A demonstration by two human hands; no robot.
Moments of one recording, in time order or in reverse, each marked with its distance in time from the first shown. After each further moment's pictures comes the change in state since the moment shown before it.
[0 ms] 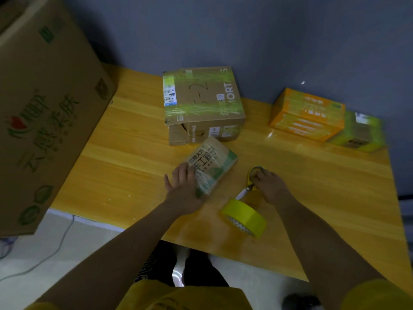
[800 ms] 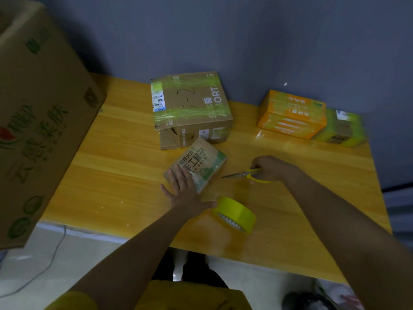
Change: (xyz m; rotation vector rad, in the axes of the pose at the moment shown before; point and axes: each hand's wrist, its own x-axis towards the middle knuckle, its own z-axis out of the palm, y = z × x) left_hand 0.001 0.030 0.021 0.042 -0.060 -0.155; right_hand -0.014 0.045 -0.063 0.528 -0.131 0.052
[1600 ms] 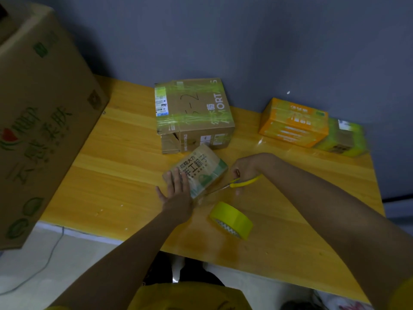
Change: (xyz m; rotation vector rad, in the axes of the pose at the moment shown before) left_hand 0.006 -0.021 0.001 0.132 0.148 0.066; right_hand 0.021 -0.063 -0.045 -0.190 -0.353 -0.190
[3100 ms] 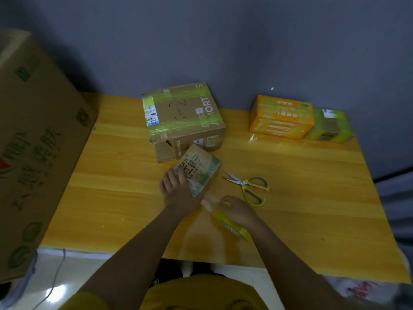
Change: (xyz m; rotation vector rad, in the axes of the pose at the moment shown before) left_hand 0.024 0.003 -0.015 -0.101 0.123 0.002; right_hand 0.003 -0.063 0.136 0.906 0.387 0.218
